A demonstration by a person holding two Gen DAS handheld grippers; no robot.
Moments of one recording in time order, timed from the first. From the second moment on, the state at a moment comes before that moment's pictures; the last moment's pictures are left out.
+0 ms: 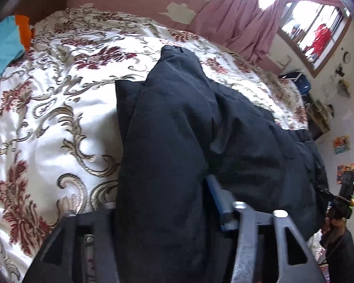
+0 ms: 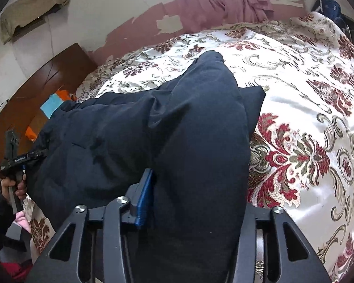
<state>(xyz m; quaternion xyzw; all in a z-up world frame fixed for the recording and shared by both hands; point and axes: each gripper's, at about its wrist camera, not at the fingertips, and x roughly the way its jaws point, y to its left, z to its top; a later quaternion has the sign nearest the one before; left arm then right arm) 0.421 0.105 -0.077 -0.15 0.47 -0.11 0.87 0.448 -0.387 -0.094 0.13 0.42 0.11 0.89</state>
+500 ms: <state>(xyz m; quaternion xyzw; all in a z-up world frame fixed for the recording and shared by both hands) 0.398 0.096 -0.057 -0.06 0.44 -0.01 0.90 0.439 -0.389 -0.099 0.15 0.40 0.02 0.90</state>
